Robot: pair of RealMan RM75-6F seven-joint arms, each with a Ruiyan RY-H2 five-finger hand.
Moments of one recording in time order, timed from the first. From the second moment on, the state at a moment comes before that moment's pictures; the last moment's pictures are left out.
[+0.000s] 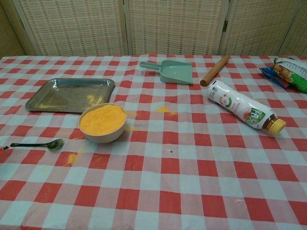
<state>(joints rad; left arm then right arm) -0.14 -1.20 0.11 -1.59 1.70 1.46 0.13 -0.02 -1.09 -0.06 -1.56 -1.75 1.63 0.01</state>
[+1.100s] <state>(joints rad) -0.33 -1.40 -0.06 -1.66 1.39 1.16 0.56 0.02 -1.11 -0.05 -1.59 -1.73 1.56 0.00</state>
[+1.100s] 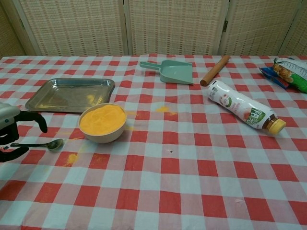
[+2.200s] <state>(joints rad) -0.42 -1.66 -0.06 -1.28 1.31 1.18 0.70 0.02 -1.11 -0.04 -1.60 -1.71 1.56 -0.01</state>
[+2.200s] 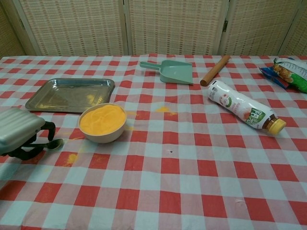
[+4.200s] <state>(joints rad) -0.40 -1.58 -0.11 -1.47 1.34 1.36 0.82 0.02 -1.10 -0.06 -1.60 -1.73 1.56 0.01</state>
